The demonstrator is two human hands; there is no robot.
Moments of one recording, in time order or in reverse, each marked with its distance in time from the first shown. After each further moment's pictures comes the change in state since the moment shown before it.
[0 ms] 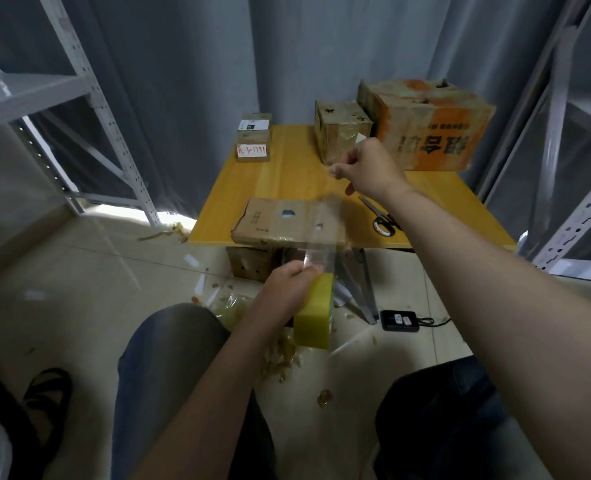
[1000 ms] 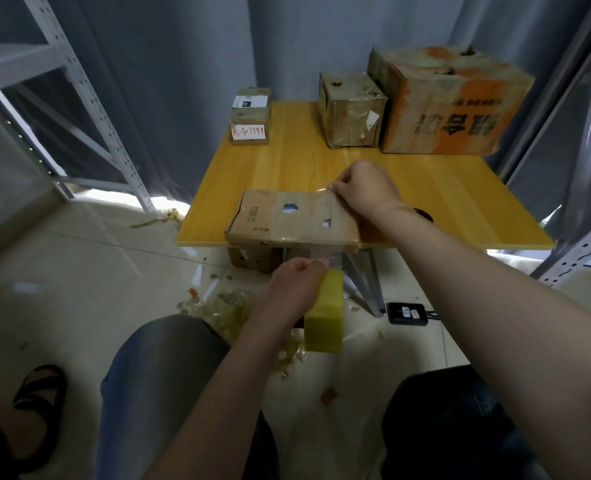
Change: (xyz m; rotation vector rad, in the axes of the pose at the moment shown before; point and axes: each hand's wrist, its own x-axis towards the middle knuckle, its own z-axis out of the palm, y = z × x) left_hand 0.036 0.004 0.005 -0.084 -0.008 -0.205; right_hand 0.039 0.052 0.068 -0.210 -0.063 0.124
